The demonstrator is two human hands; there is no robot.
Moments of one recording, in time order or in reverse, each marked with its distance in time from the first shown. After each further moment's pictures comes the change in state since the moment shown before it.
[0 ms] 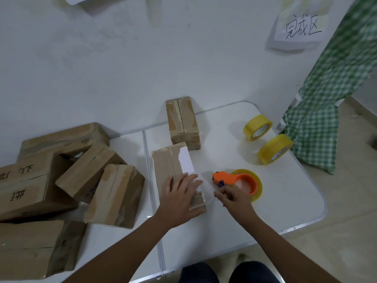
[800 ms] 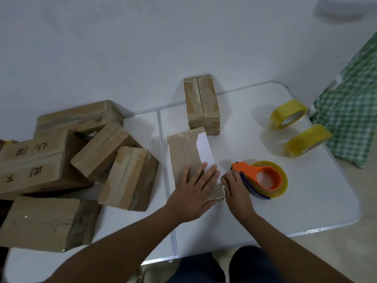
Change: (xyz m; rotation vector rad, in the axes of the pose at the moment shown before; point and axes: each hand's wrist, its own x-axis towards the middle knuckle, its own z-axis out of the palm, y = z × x) left_hand -0.008 -0.018 0.018 0.197 -0.001 0.149; right_hand 0.027 0.017 0.063 -0.257 0.016 -0.188
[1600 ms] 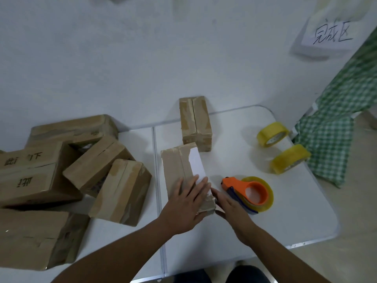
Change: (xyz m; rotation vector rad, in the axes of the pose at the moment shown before) left_hand 0.001 0.003 -0.010 -0.043 -0.071 -0.042; right_hand -0.017 -0.036 -0.039 0.705 -0.299 0.418
